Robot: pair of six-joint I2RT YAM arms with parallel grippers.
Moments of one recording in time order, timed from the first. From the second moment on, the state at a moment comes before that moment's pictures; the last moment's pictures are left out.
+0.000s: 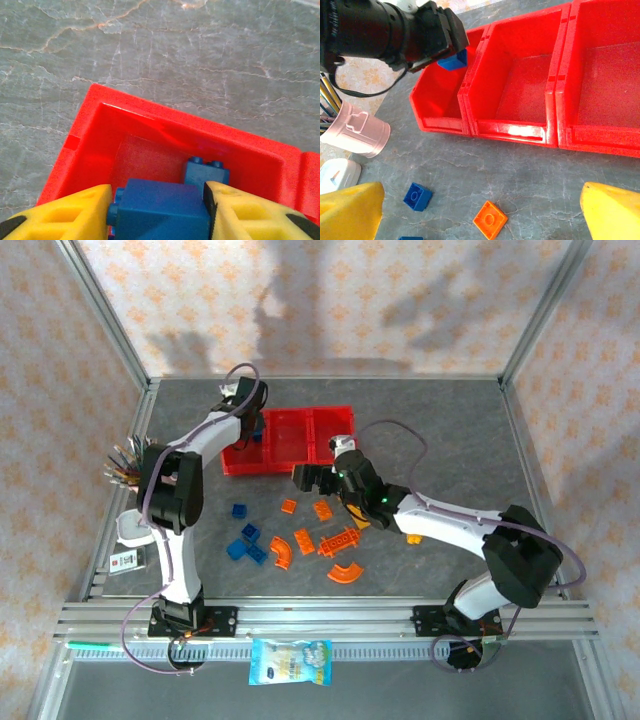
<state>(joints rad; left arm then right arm) -0.19 2.03 1.55 -0.47 -0.40 -0.54 0.84 1.48 0.89 0.14 0.12 0.63</state>
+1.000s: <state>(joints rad) -0.18 1.66 1.34 -0.46 -0.30 -0.54 0.84 1.46 0.92 -0.01 0.06 0.57</state>
